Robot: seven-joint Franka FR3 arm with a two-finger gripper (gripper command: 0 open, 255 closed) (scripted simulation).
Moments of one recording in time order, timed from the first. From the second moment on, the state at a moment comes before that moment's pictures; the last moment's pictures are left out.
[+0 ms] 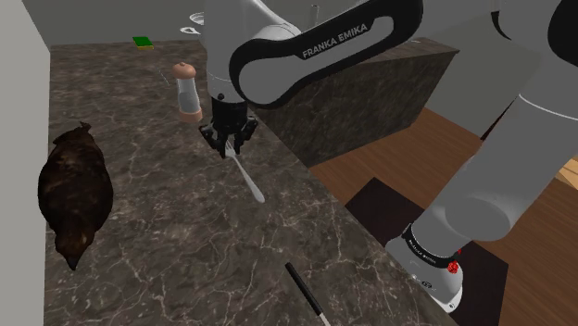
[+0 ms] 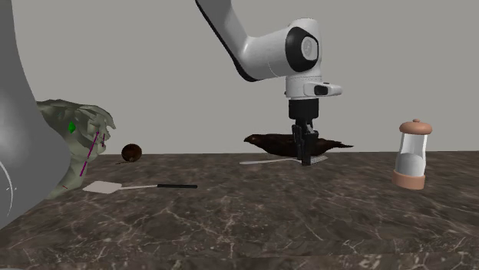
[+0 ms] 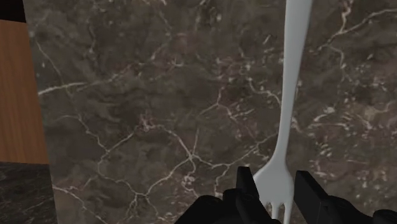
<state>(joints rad) 0.01 0.08 0.52 -2.07 -0.09 2.20 0.80</state>
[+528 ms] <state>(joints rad) 0.02 0.14 0.52 -2.12 -0.13 2.30 0.83</state>
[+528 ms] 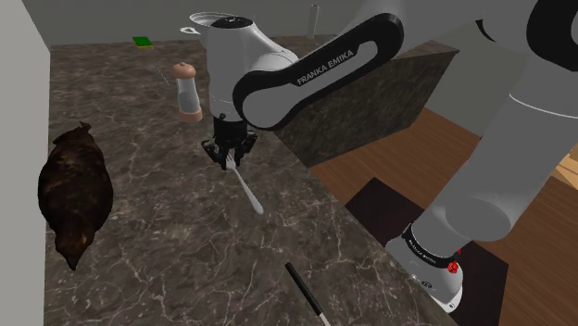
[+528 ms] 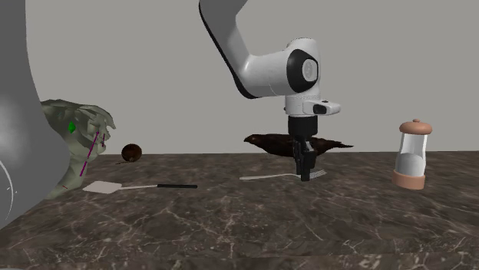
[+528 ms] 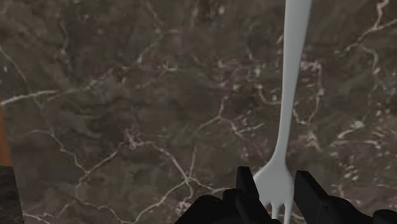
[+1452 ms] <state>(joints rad) 0.02 0.17 0.51 -2.14 -0.16 2.34 0.85</state>
